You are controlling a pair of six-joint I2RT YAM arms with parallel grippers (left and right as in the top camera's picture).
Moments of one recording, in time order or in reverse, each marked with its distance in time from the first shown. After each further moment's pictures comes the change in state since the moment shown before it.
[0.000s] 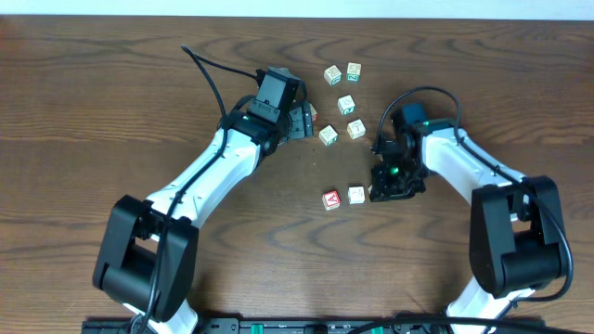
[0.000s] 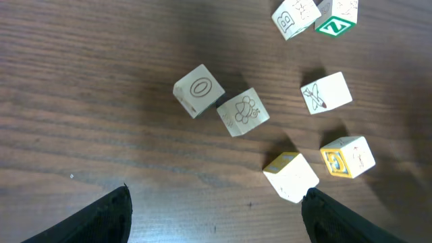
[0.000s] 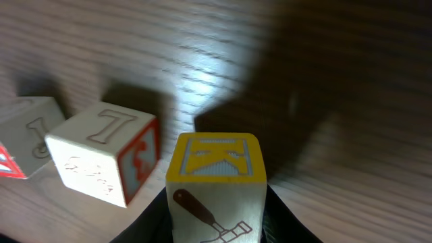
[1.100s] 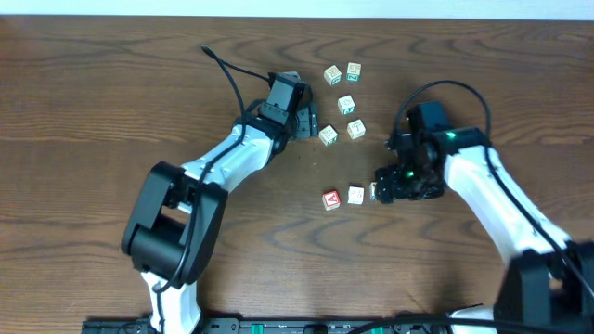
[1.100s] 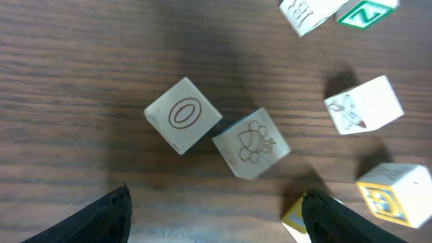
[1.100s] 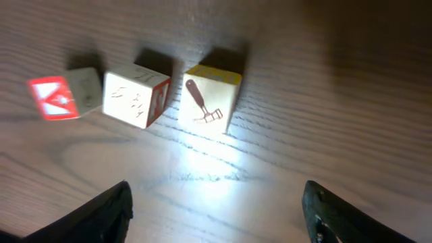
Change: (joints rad) left arm 0.000 0.190 0.000 0.211 0.006 0.050; right arm -0.012 -0.287 -0.031 -0.097 0.099 0.031
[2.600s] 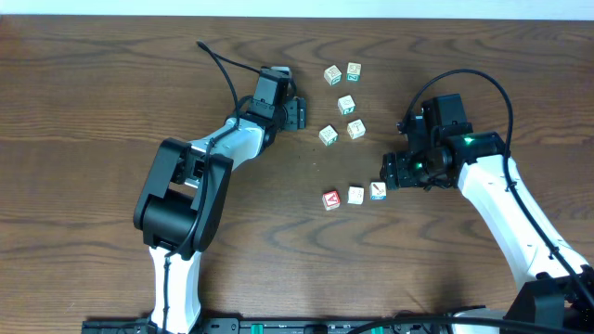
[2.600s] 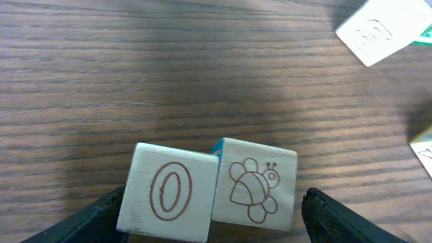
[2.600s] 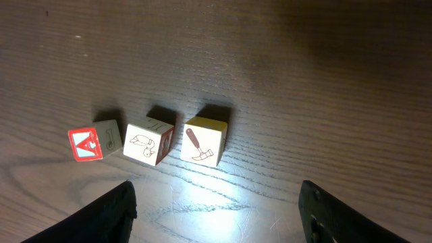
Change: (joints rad) left arm 0.091 0.147 0.036 0.176 0.062 0.173; right arm -0.031 -0.065 0.001 0.101 0.009 0.033
